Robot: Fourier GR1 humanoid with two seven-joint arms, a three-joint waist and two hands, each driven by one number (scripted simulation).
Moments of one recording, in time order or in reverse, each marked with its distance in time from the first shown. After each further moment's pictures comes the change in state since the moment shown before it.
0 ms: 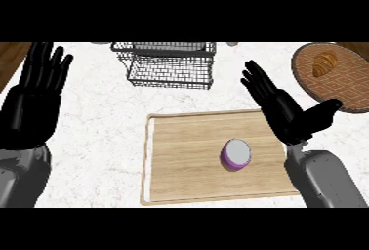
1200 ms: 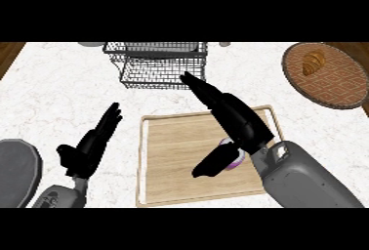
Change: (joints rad) left arm 0.166 -0.087 -0.203 0.319 -0.178 -0.093 -0.030; right arm -0.253 -0.092 0.378 -0.107 0.441 -0.027 0.261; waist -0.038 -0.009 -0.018
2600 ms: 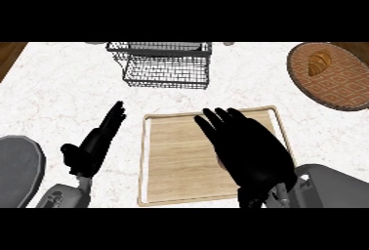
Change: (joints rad) left arm -0.005 -0.035 0.014 -0.017 -0.035 -0.020 0.016; right arm -0.171 -0.207 0.209 -0.302 0.024 0.487 0.688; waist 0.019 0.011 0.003
